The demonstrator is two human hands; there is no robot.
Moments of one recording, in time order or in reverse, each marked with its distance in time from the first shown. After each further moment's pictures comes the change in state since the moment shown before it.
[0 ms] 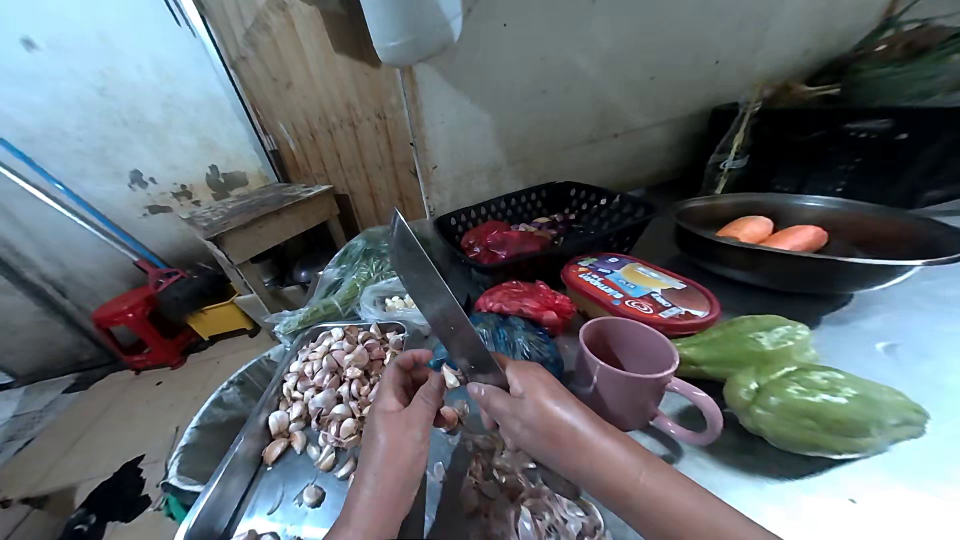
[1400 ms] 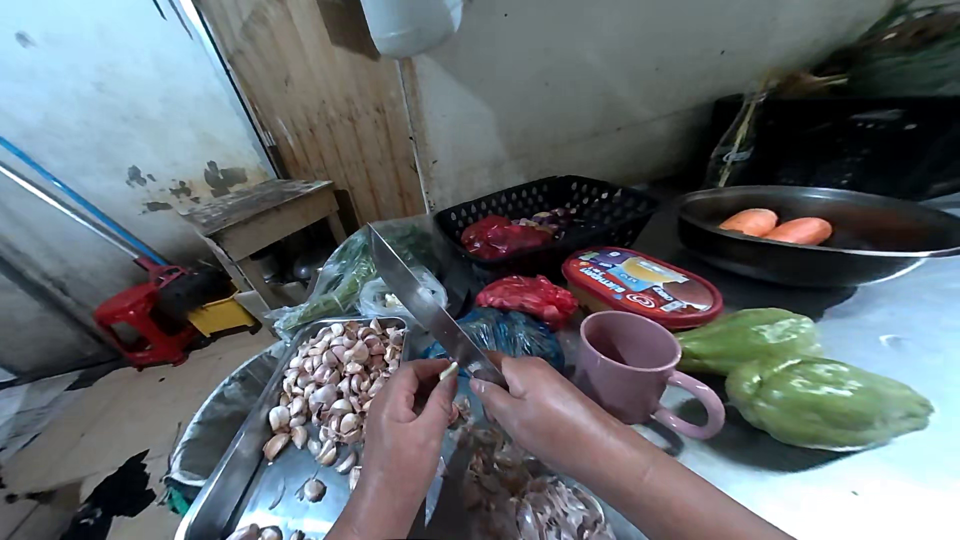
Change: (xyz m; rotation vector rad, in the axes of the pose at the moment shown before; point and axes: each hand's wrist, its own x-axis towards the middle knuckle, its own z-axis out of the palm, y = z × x) left_hand -0.004 -0.012 -0.001 0.266 0.022 0.306; right_hand -0.001 0.005 0.000 -0.156 0.021 -0.076
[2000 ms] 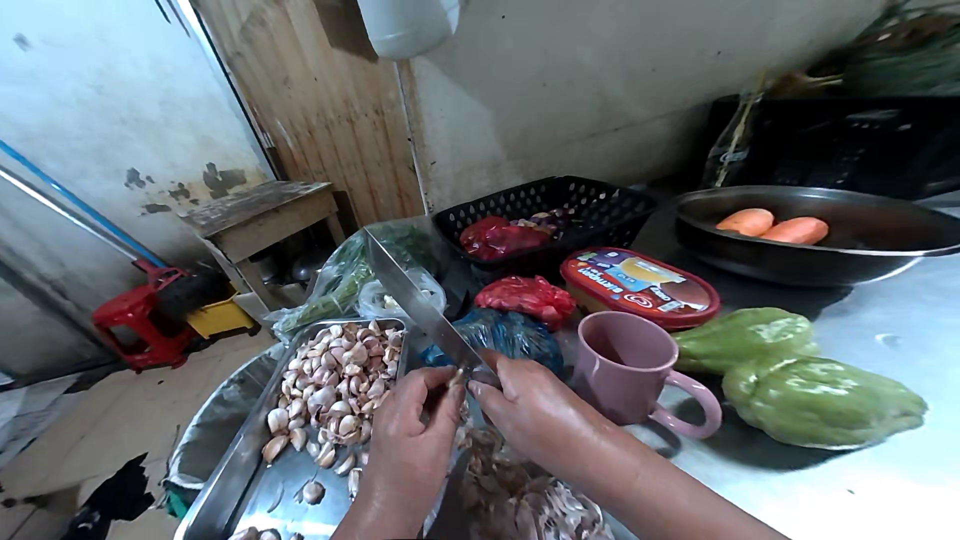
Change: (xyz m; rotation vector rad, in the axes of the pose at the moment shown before) left_hand -0.003 -0.004 0.003 0.159 0.015 0.226; right_hand 0.000 -0.006 0.001 -0.082 0.005 0.034
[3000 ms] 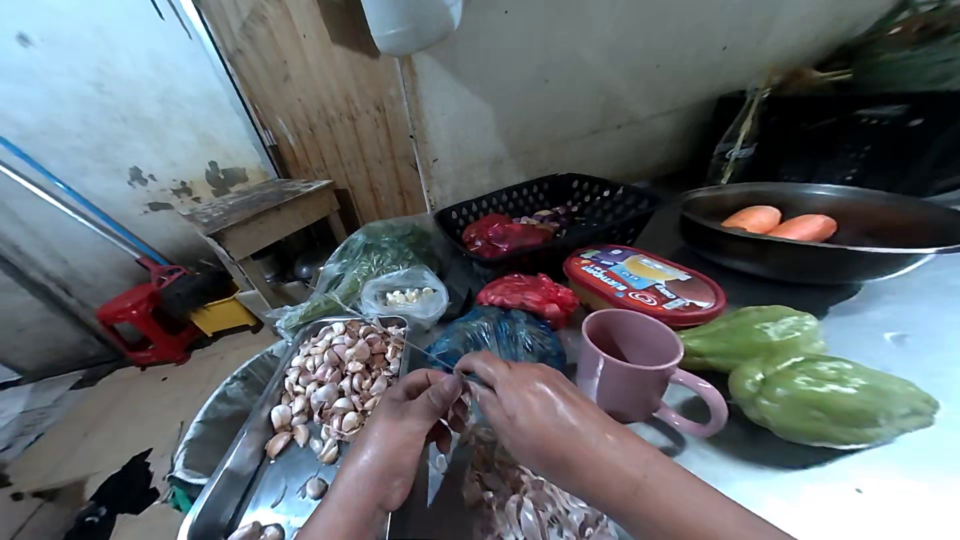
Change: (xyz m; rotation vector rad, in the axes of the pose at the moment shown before) left_hand 0.019 0.012 -0.021 -0.662 -0.295 -0.784; right_hand -0.006 0.007 0.010 -0.308 0.143 -0.279
